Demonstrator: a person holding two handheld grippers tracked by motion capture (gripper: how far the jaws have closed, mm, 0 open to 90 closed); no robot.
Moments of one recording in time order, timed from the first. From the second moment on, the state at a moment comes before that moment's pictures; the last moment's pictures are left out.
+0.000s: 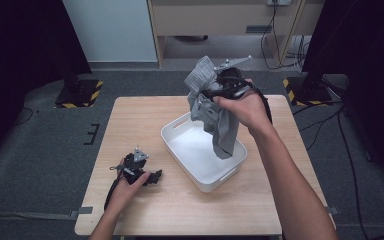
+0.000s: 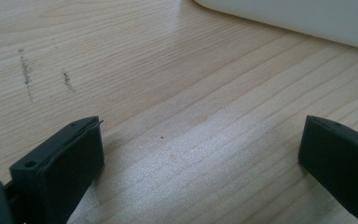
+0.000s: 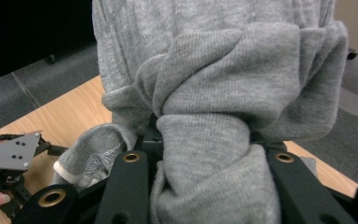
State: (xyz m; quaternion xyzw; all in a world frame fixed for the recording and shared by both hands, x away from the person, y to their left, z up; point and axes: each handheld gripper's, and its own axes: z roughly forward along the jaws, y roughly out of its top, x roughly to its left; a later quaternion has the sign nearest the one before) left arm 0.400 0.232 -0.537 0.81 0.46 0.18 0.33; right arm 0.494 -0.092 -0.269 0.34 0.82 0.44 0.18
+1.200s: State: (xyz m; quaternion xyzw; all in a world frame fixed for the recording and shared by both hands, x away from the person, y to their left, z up) left arm 0.400 0.232 -0.537 0.81 0.46 0.18 0.33; right arm 0.490 -0.146 -0.218 0.36 0.80 0.43 0.23
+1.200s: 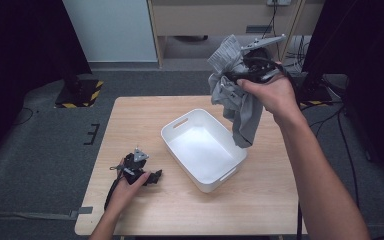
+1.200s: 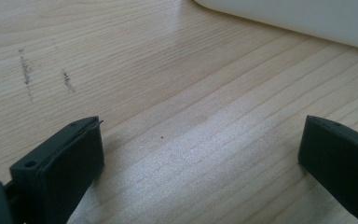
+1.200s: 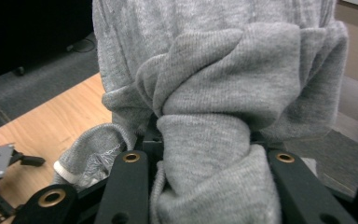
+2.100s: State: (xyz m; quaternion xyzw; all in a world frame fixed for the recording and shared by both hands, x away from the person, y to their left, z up) left arm 0.400 0.232 -0.537 0.81 0.46 0.18 0.33; right arm 0.493 -0.201 -0.259 0.40 0.77 0.42 0.25
